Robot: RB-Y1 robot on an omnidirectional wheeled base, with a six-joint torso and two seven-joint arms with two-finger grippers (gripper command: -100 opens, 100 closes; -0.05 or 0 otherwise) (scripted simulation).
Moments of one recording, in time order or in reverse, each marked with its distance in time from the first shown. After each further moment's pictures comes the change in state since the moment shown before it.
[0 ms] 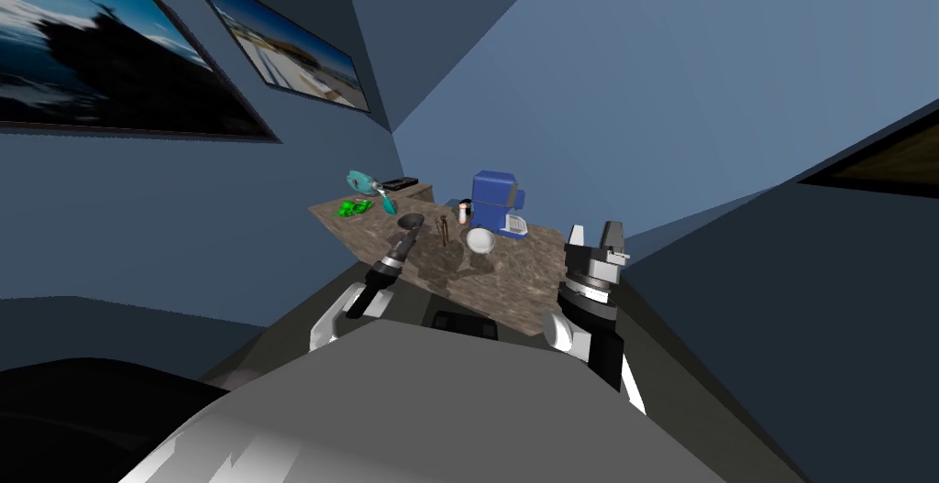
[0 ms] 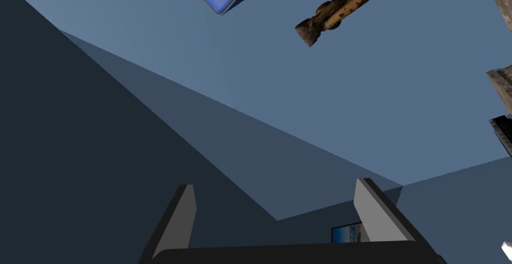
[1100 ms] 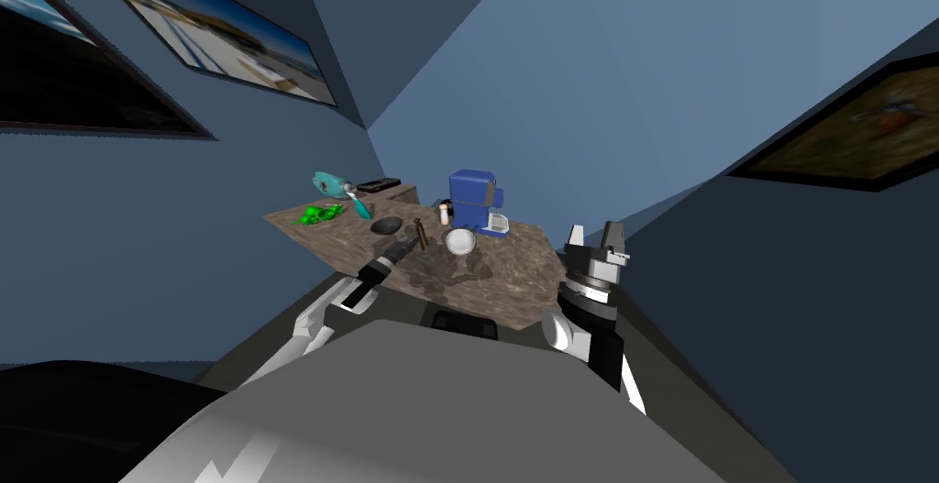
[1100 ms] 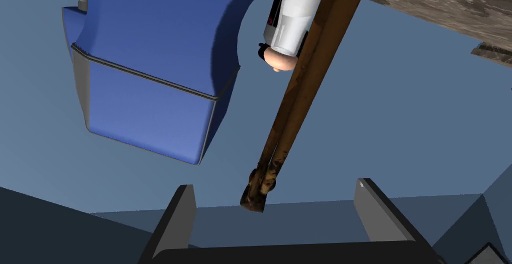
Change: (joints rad) left arm -0.051 0.205 0.042 0.221 -0.187 0.086 -0.181; right arm 0.000 0.000 0.000 0.000 0.000 0.000 0.000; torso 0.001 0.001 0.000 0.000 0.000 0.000
